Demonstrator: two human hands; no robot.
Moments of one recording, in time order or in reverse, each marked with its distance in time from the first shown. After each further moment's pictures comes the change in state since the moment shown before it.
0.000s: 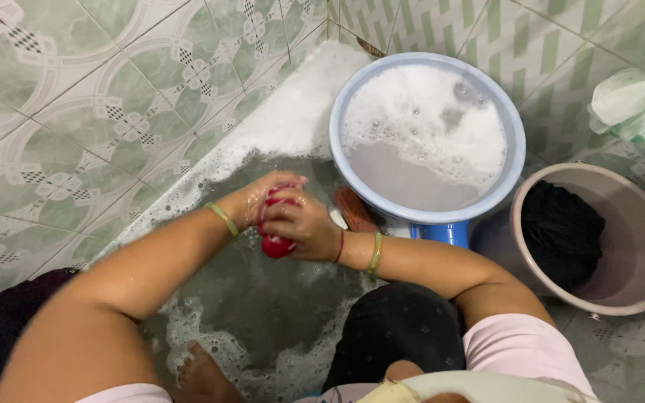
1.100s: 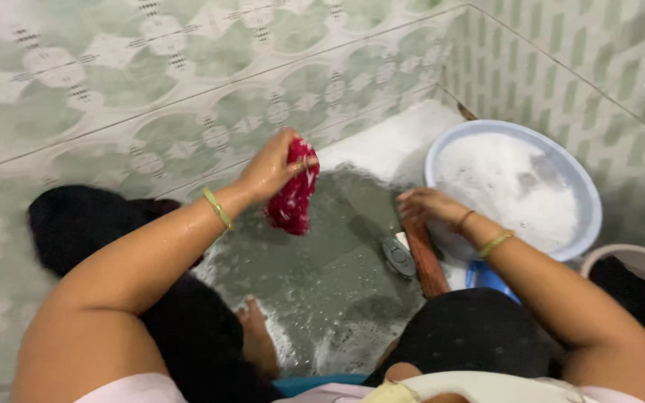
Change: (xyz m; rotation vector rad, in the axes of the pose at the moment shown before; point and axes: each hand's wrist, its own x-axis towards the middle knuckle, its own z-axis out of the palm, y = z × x) left_hand -0.264 -0.006 -0.021 1.344 0.828 1.106; right_hand -0.041 0.088 -0.034 0.785 -0.470 1.257
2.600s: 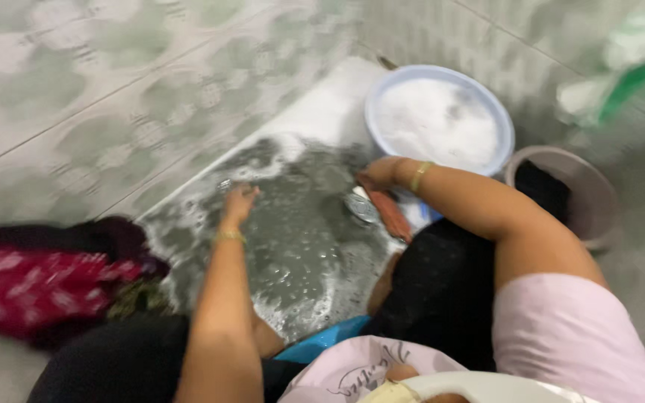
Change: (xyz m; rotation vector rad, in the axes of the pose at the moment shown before) left_hand -0.092 -0.181 0.189 -0.271 -0.133 -0.625; right_hand 0.034 0.045 0.006 -1.468 -0.215 -0.036
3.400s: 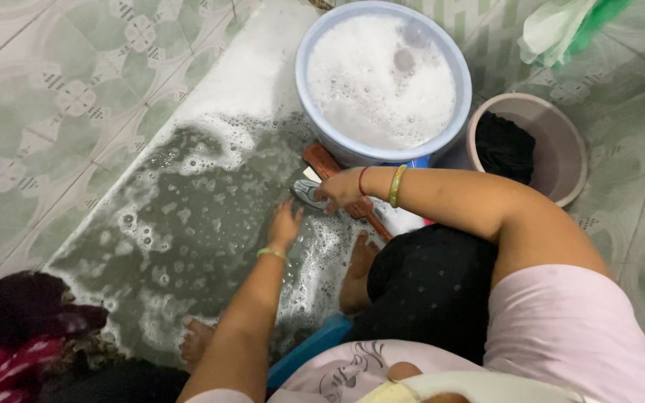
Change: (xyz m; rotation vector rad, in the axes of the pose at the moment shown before) left_hand -0.031 0.004 0.290 0.192 -0.255 0.227; right_hand -0.059 -0.045 0.007 0.421 -0.175 -0.085
